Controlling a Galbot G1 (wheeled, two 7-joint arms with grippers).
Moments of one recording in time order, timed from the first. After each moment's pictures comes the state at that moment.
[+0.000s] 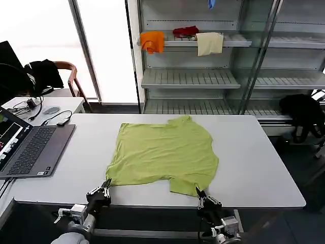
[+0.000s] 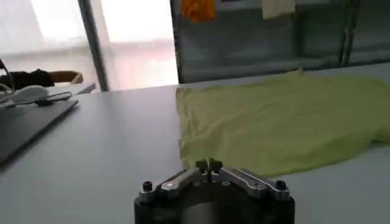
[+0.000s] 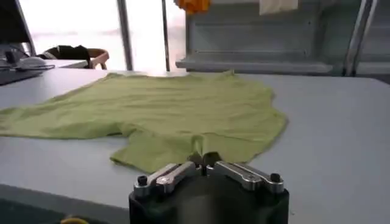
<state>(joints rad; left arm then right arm) 1.46 -1.38 -0.60 -2.03 -0.08 0.37 0.11 -1.55 1.45 0.40 2.15 0.03 -0.38 -0.07</state>
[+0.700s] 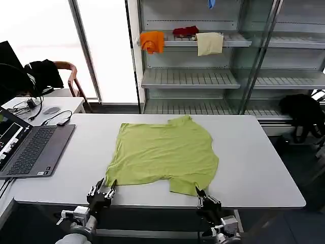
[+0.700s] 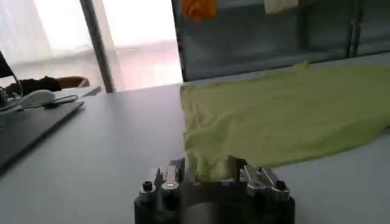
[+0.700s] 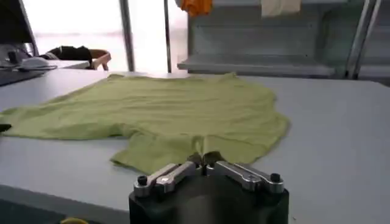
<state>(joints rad) 1.46 -1.39 -0.59 -1.99 -0.04 0.34 0.11 -1.55 1.45 0.40 2.14 0.03 -0.37 -0.07</state>
